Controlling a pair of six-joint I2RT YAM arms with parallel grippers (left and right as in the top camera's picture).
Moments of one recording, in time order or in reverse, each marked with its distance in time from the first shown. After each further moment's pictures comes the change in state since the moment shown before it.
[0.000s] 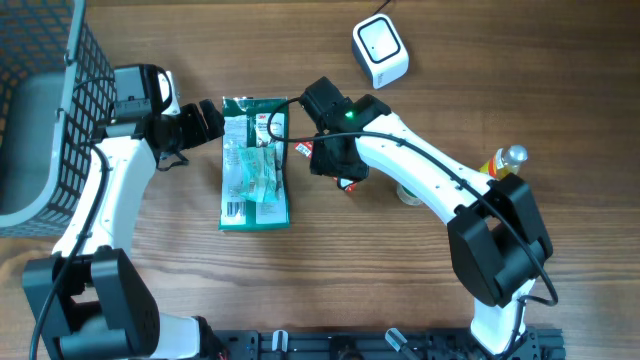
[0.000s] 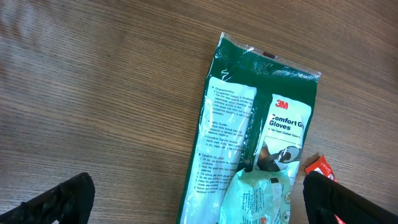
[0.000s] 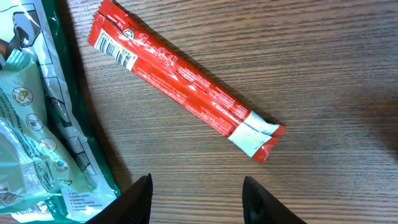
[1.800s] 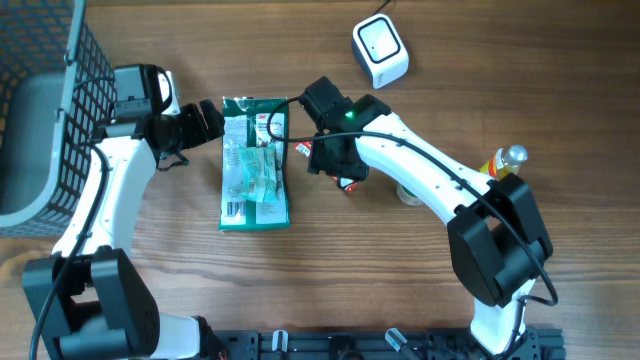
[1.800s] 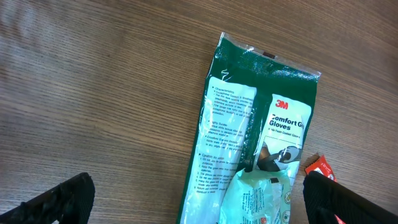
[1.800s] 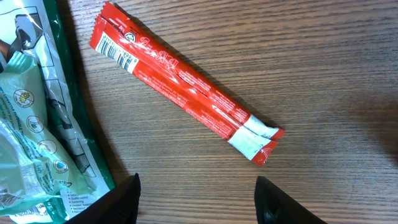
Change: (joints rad) left arm 0.000 0.000 0.000 0.000 0.000 0.000; right arm 0.000 0.000 0.000 0.006 0.008 -0.009
